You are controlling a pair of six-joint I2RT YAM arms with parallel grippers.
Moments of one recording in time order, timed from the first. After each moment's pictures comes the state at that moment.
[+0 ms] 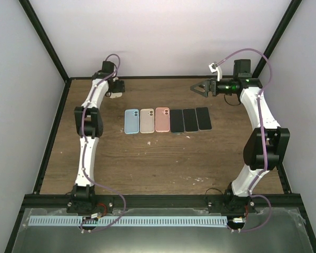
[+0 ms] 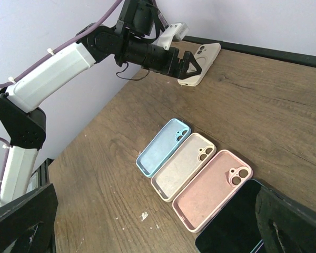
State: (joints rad) left arm -0.07 2.69 2.56 -0.90 -0.08 -0.17; right arm -0.01 1.74 1.62 -0.68 -1.09 -0.16
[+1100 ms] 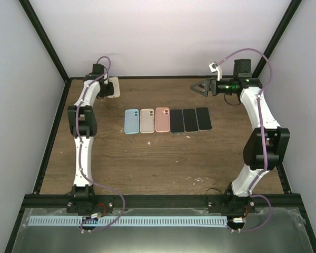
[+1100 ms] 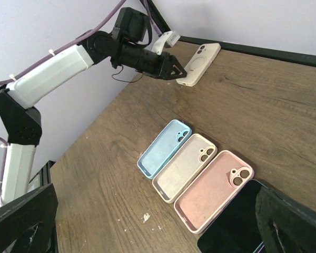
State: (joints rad) left arm 0.01 2.68 2.50 -0.90 0.07 -0.17; right arm -0.01 1.74 1.62 -0.67 -1.10 -0.14
